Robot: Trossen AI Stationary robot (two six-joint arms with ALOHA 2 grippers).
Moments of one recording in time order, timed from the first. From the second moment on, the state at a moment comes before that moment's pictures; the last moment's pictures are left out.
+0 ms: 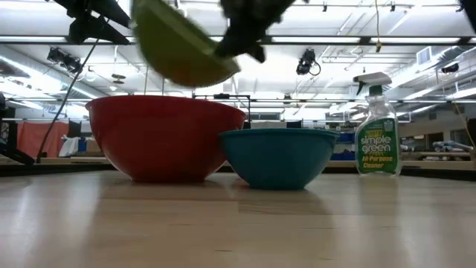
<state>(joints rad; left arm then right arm) 0.10 0.56 0.86 -0.71 -0.45 -0.45 -0.17 1.86 1.76 -0.67 -0.13 0.20</state>
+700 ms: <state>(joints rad) 0.10 0.50 0.86 -0.75 -0.45 -0.49 -0.20 2.22 2.09 -0.86 0.06 0.31</state>
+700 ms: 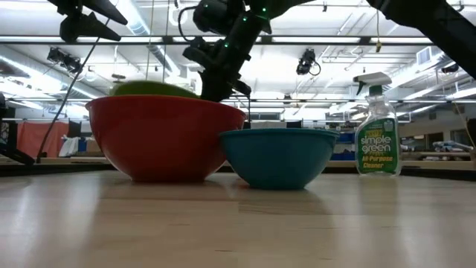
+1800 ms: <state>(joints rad) 0.10 0.50 0.86 -0.76 -0.45 -0.48 -0.27 2.04 2.09 -0.92 0.06 0.17</state>
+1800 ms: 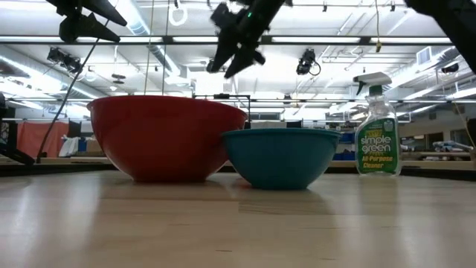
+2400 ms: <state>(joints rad) 0.10 0.66 0.86 -0.79 -0.27 -0.46 -0.12 1.89 1.77 -1.19 -0.11 0.30</state>
